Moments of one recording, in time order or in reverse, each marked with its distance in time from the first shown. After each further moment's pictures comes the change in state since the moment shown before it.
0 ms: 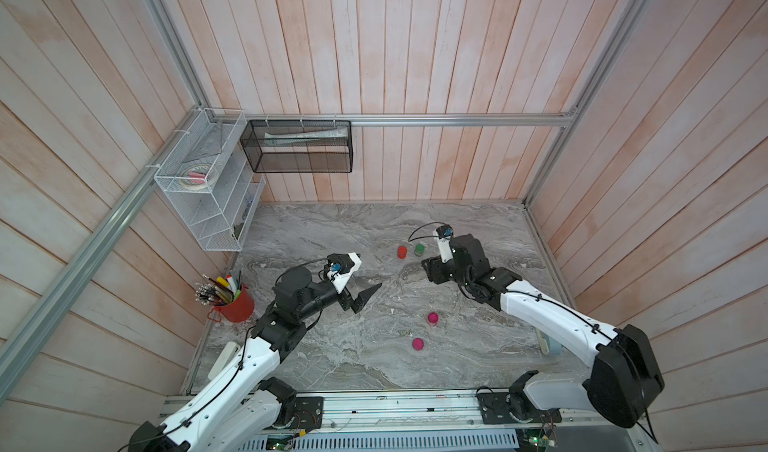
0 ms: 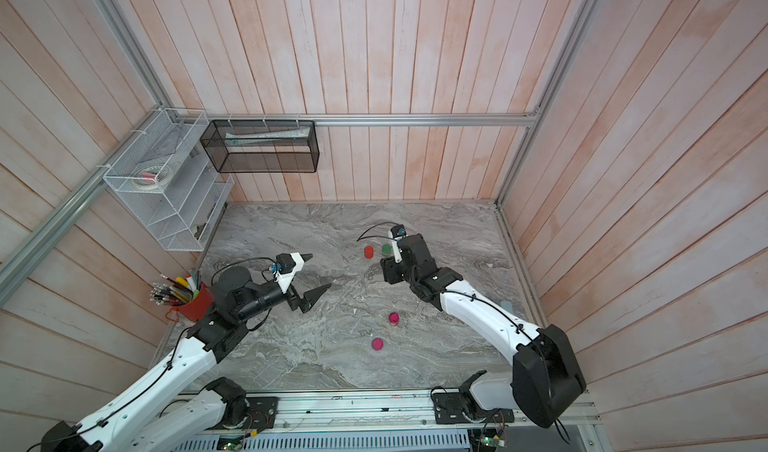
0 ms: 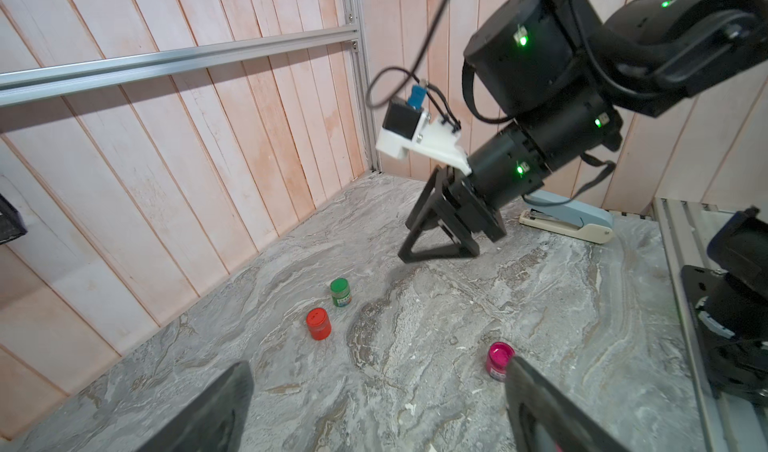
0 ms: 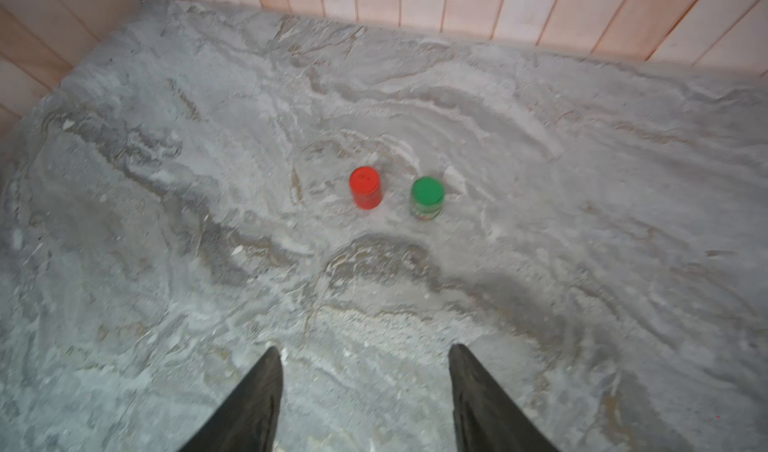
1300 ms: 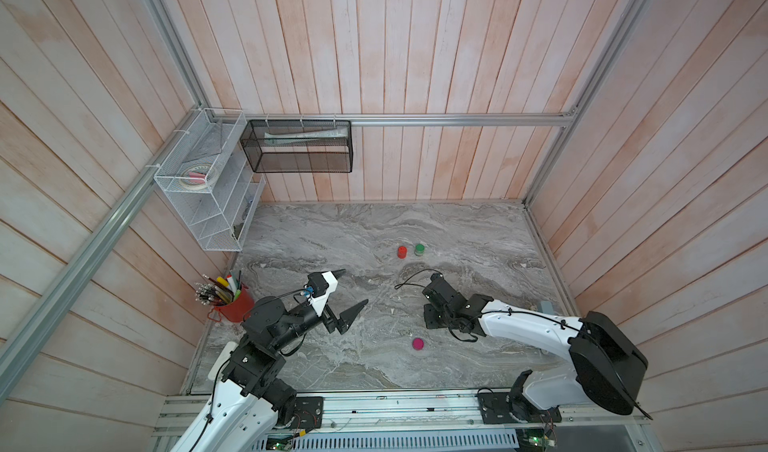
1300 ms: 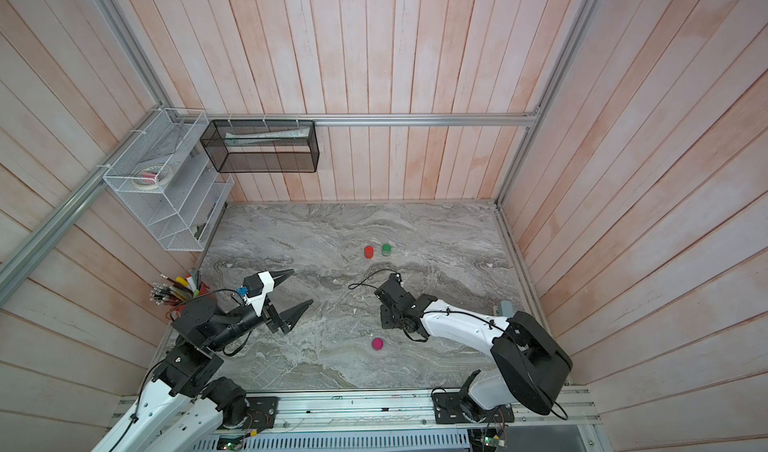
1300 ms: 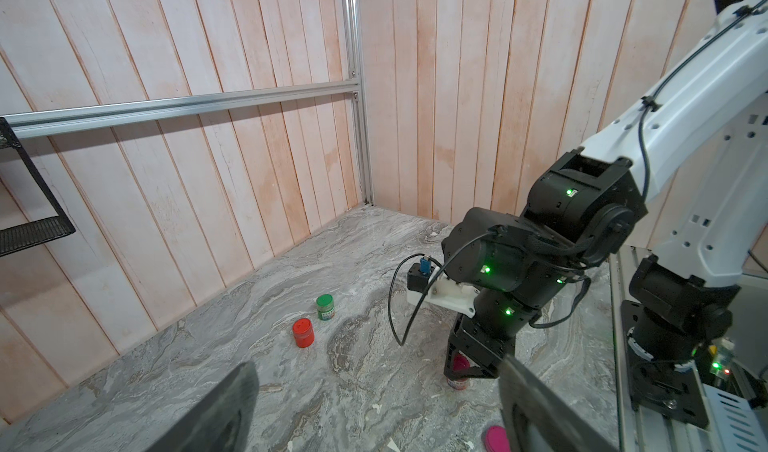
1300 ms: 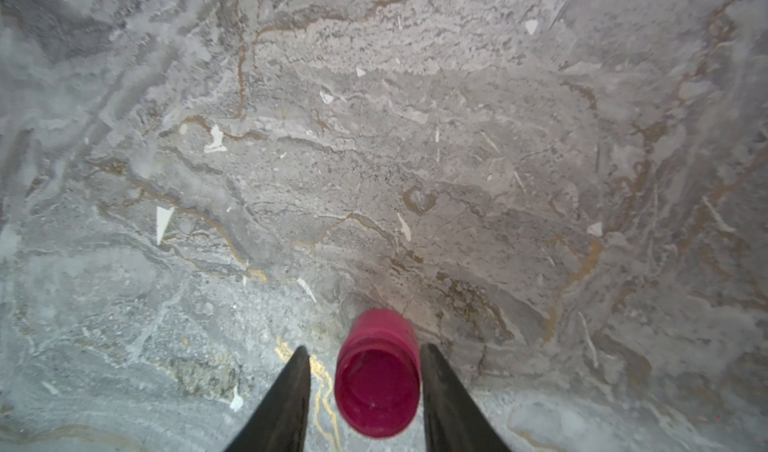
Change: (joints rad) left arm -0.006 -0.306 -0.076 -0.116 -0.008 -0.102; right arm 0.167 0.090 -0.194 -0.149 0.091 0.399
